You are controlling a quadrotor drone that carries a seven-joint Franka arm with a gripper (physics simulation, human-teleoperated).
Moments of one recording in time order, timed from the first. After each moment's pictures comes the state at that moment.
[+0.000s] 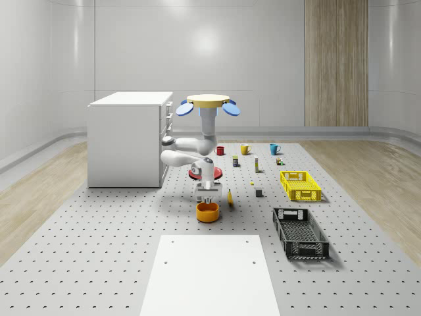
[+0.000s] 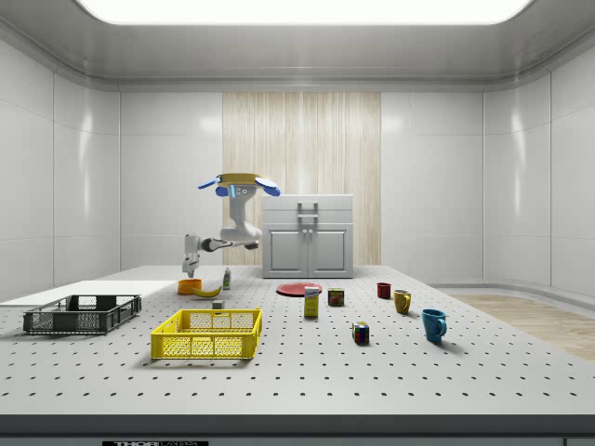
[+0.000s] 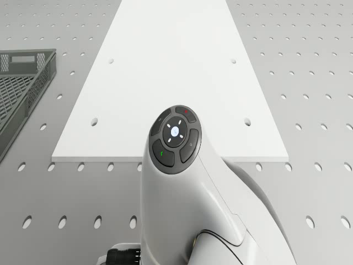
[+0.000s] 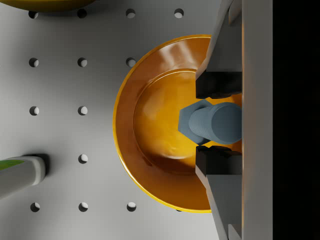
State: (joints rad) arm -1.22 -1.52 1.28 -2.81 -1.86 1.61 1.70
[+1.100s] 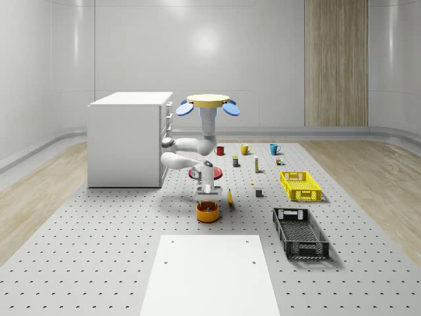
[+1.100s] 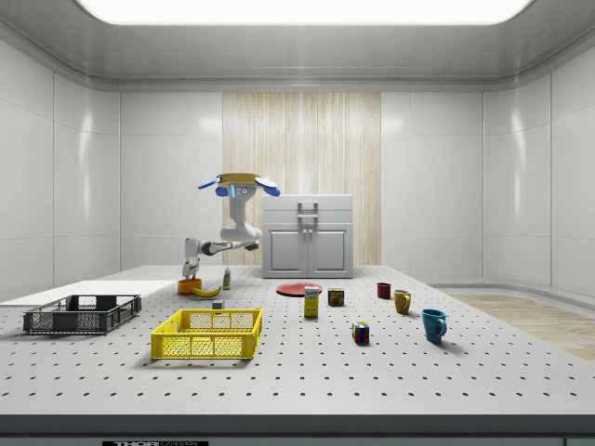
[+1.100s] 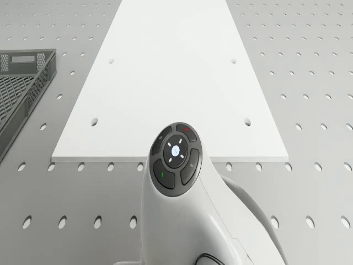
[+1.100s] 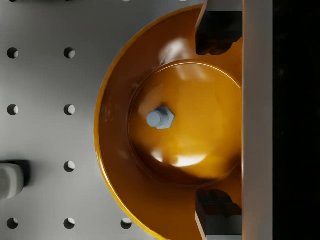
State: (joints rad) arm -1.23 -1.52 1.22 -2.80 -1.91 1.63 1.69
